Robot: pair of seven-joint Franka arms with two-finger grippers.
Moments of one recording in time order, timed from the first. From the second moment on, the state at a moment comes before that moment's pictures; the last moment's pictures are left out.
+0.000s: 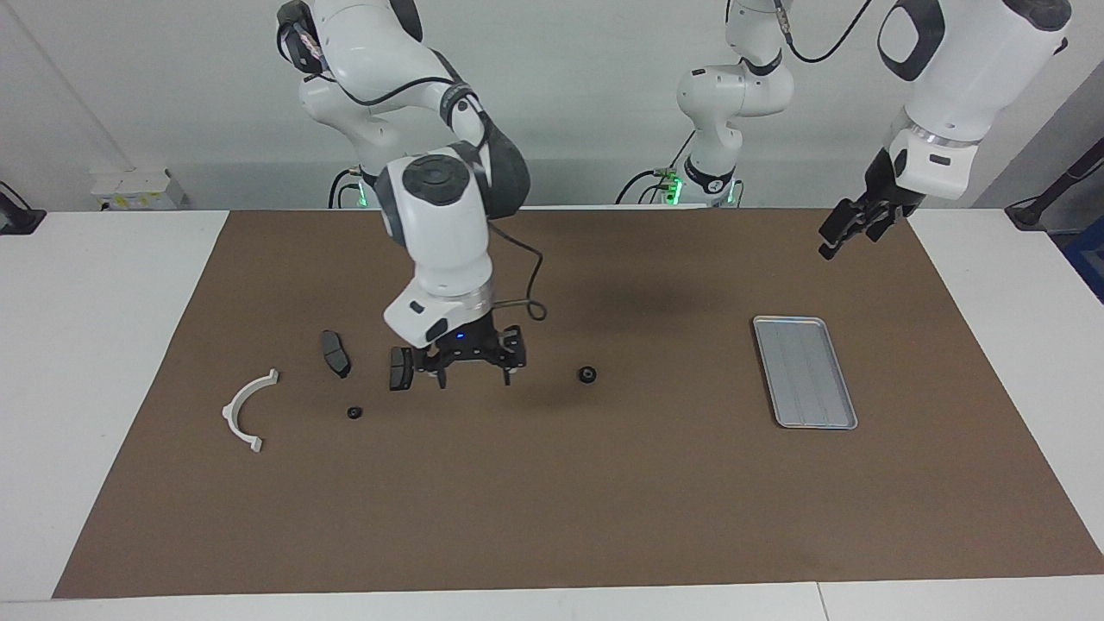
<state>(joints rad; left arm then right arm) -0.07 -0.01 -0.03 -1.65 -0.04 1.65 -0.43 0.31 0.48 0.01 -1.33 -0.05 1.98 0.33</state>
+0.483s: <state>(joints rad) -0.32 0.29 -0.03 -1.49 -0.04 1.77 -0.76 0.11 0.51 0.01 -1.34 -0.05 1.99 0.07</state>
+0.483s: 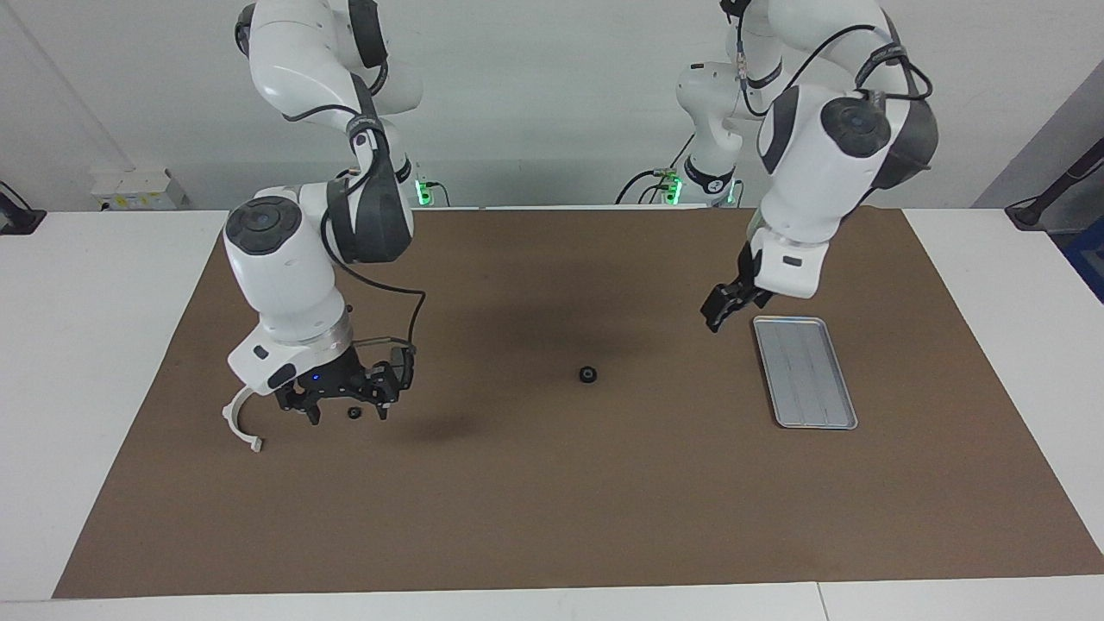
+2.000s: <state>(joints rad) -0.56 0.53 -0.03 -1.65 -0.04 2.19 -0.94 0.06 0.48 0.01 -1.77 -0.02 2.28 -0.07</state>
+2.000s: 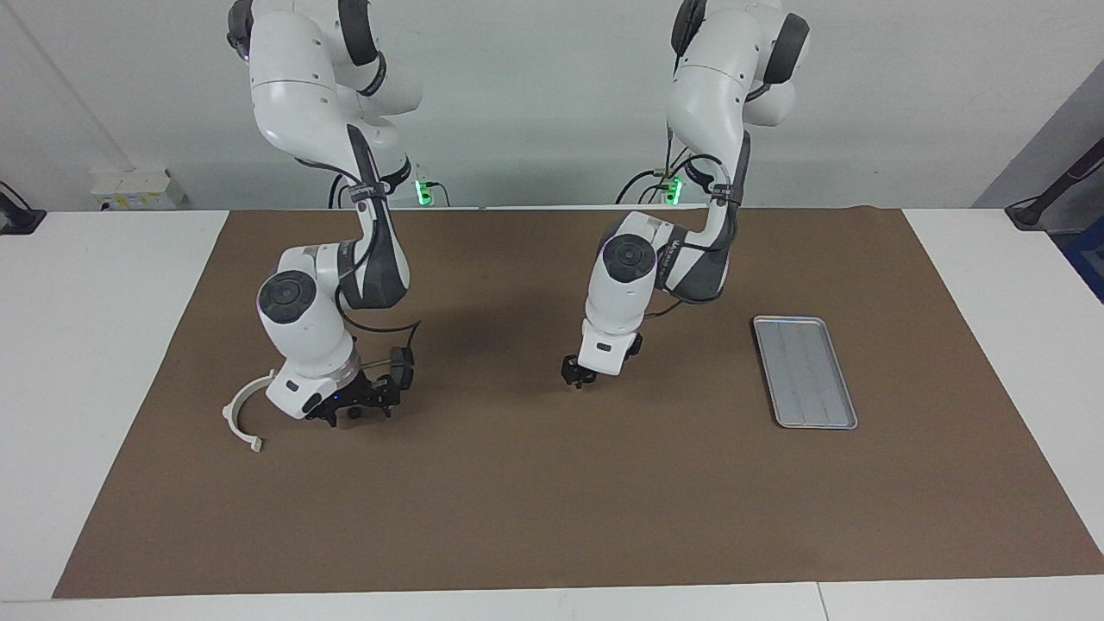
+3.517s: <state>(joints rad) -0.60 0.55 -0.02 -1.65 -0.04 2.19 -0.97 0.04 0.47 0.02 -1.80 0.00 2.29 -0.12</state>
